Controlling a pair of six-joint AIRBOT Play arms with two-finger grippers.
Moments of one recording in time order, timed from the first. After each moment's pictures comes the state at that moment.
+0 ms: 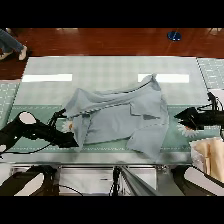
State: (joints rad) left arm -0.01 -1.04 0.42 0.88 -1.30 -1.24; right arm -0.62 -1.20 0.66 -0.88 1.27 1.13
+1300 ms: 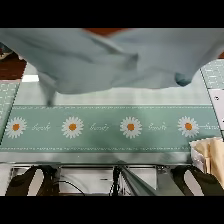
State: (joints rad) left arm 0.37 -0.60 1.43 0.53 -1.12 -1.23; right arm -0.26 -0.73 1.44 -0.52 0.99 1.24
